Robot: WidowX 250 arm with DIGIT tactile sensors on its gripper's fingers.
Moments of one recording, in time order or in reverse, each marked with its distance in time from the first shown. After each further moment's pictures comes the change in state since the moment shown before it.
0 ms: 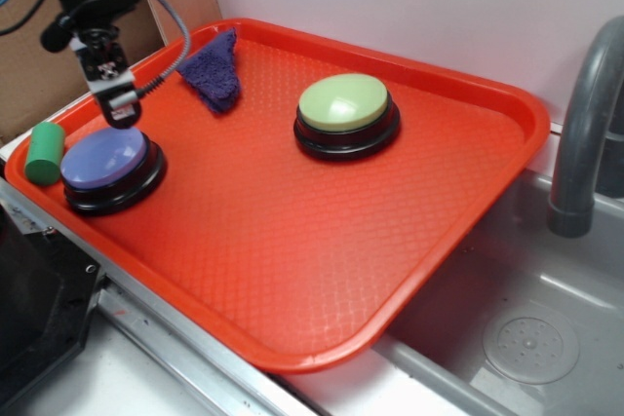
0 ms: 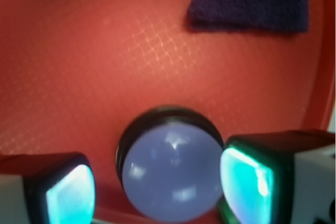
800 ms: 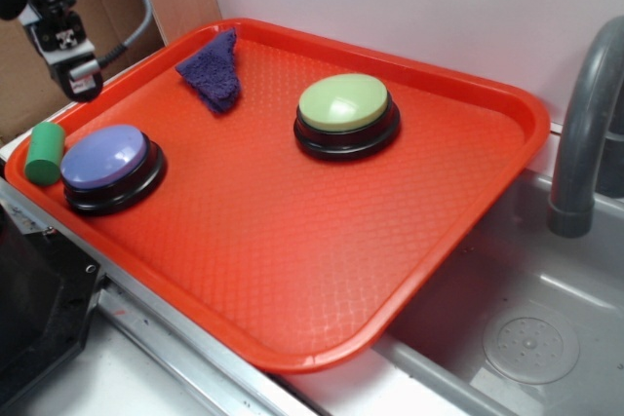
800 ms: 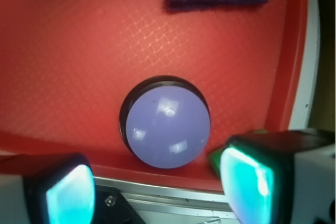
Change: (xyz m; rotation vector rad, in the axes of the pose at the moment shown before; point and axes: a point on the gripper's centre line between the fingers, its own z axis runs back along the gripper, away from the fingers) arm -0.014 -0.003 0.028 0.014 0.047 0.072
